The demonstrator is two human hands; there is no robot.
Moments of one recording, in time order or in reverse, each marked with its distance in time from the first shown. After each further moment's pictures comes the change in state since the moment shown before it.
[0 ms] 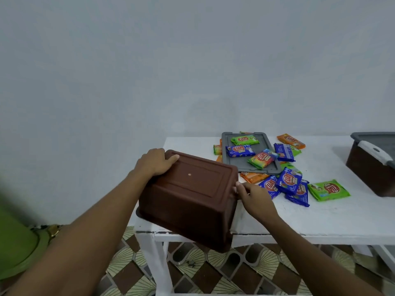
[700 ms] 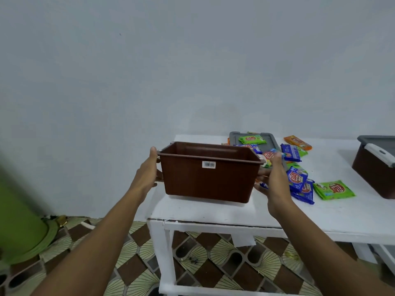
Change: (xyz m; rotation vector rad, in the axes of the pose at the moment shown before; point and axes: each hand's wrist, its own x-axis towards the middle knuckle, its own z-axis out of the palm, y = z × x) left_hand -0.099 -0.030 0.003 -1.007 0.082 -0.215; right_hand -0.021 -0.051 -0.036 0.994 0.228 0.277
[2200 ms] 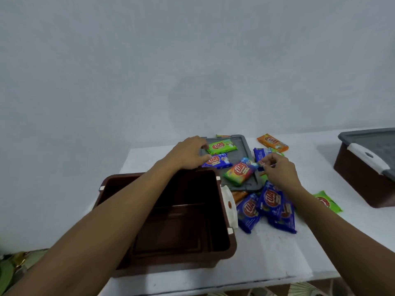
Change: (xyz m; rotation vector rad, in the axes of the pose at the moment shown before) left_hand 0.153 0.125 0.231 0.897 -0.479 0.690; right_hand 0.219 -0.006 -0.098 -0.817 0.089 -0.226
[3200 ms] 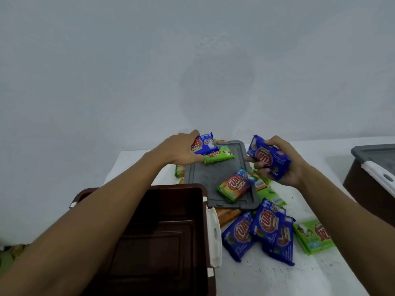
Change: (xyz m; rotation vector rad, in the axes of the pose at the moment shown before) left_hand 0.066 -0.008 -0.011 0.095 -0.060 -0.076; right_hand 0.087 -0.021 -0.036 1.093 -0.744 0.516
